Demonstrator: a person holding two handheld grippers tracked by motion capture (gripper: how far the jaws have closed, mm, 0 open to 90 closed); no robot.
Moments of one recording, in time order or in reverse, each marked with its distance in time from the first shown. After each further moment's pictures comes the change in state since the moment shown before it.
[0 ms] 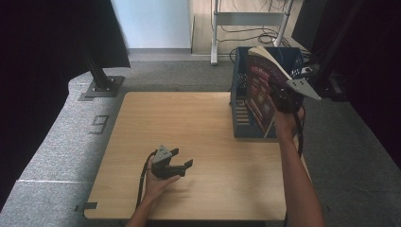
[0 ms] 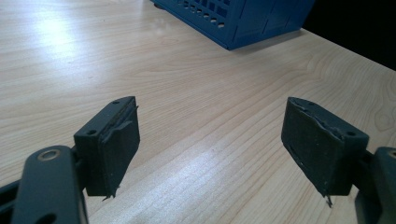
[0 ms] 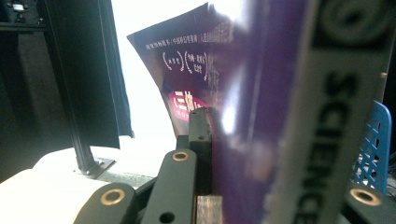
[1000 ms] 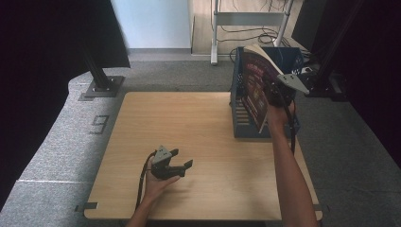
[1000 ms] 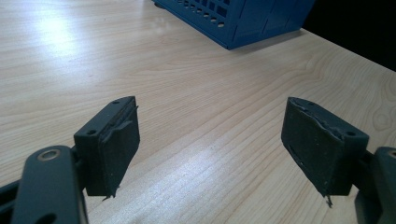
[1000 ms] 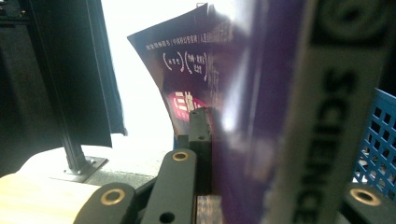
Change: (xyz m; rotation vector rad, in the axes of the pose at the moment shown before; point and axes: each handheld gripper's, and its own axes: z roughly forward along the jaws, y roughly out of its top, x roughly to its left) left arm -0.002 0.000 -0.002 0.001 0.000 -0.005; right arm 0.009 -0.005 0.029 0.021 -0.038 0.003
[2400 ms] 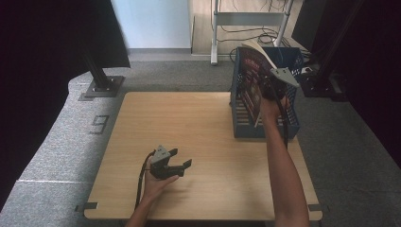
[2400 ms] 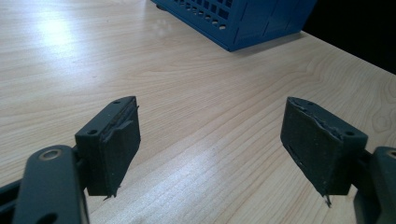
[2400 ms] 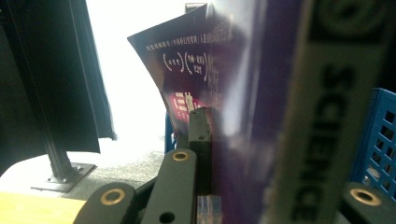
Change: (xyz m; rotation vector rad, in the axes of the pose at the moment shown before) left arm 0.004 0.000 -0.003 -0.006 0.002 -0.008; right arm 0.007 -0.004 0.035 -0.009 -0.050 0.003
